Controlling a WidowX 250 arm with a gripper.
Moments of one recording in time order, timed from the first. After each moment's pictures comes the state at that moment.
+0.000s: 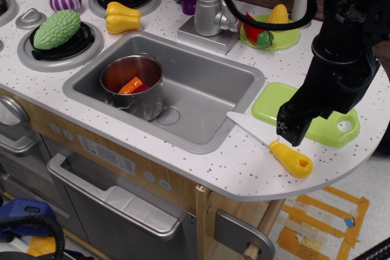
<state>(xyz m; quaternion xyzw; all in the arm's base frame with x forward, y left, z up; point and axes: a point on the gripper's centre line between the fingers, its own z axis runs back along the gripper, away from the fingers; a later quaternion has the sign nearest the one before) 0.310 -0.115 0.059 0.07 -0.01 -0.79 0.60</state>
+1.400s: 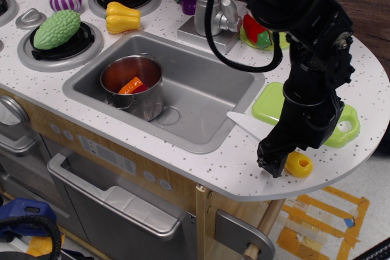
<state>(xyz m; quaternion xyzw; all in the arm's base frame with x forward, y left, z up) 0.302 -0.103 0.008 0.04 -0.02 -0.79 0.61</state>
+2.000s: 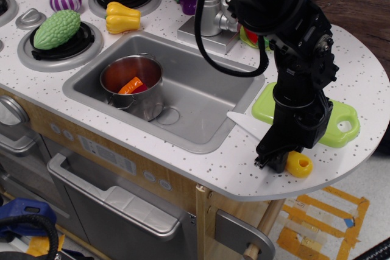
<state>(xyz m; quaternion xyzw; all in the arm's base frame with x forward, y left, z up) 0.306 -0.100 -0.001 0.03 -0.05 -0.78 0.62</state>
